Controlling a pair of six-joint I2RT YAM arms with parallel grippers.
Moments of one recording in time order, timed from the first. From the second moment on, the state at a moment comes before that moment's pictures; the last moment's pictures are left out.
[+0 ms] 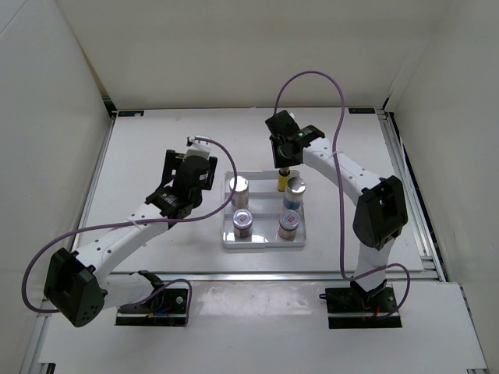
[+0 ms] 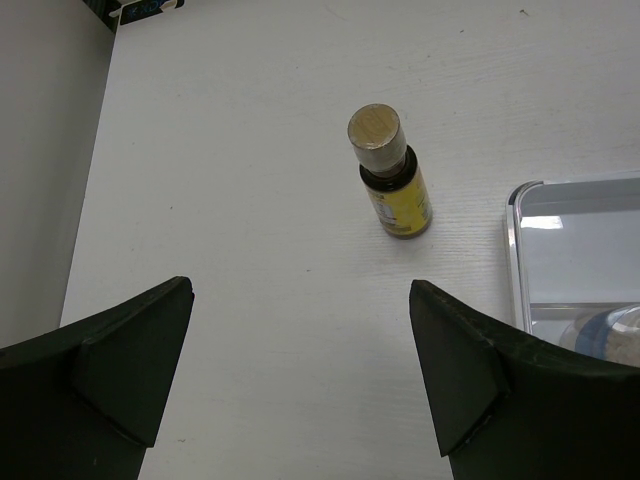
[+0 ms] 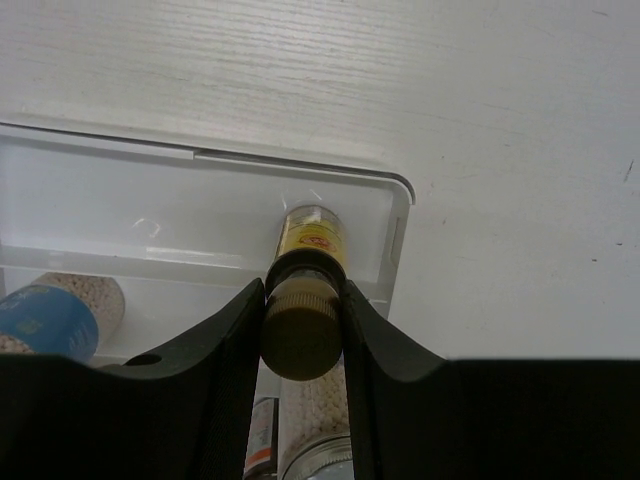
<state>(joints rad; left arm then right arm) -0.64 1.19 0.90 -0.22 -0.74 0.00 0.63 1.85 1.66 -0.82 0.30 0.32</state>
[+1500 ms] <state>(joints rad) -0.64 1.01 0.82 -0.21 -0.79 -0.02 0.82 1.27 1.41 -0.87 0.44 0.34</state>
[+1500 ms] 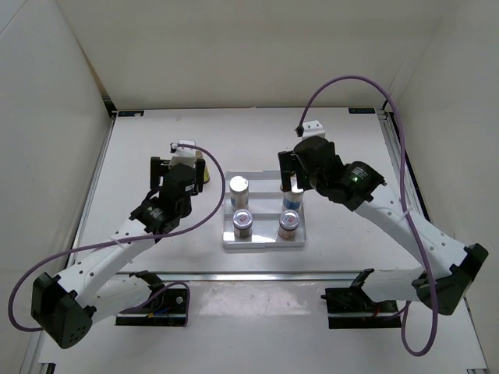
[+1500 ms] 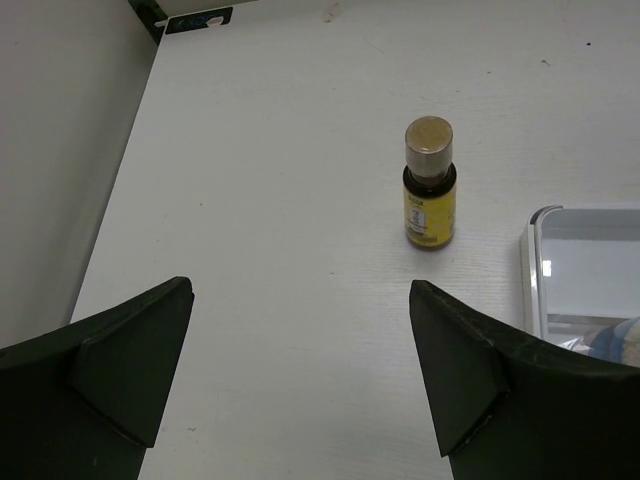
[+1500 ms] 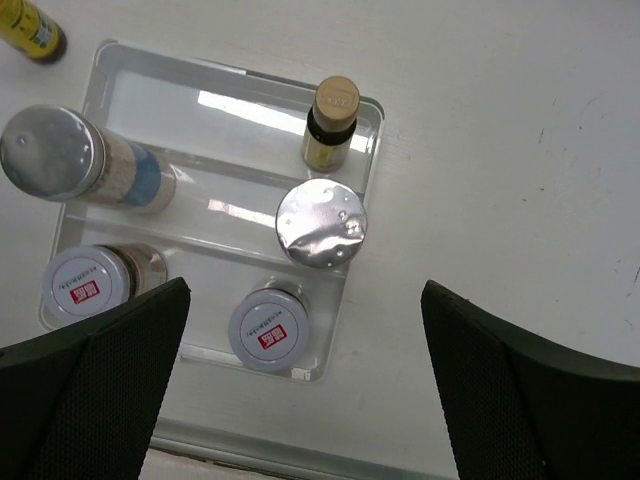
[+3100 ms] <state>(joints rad) -0.44 1.58 1.20 -0.18 -0.37 -0.18 0.83 0.91 1.15 -1.00 0.40 0.44</state>
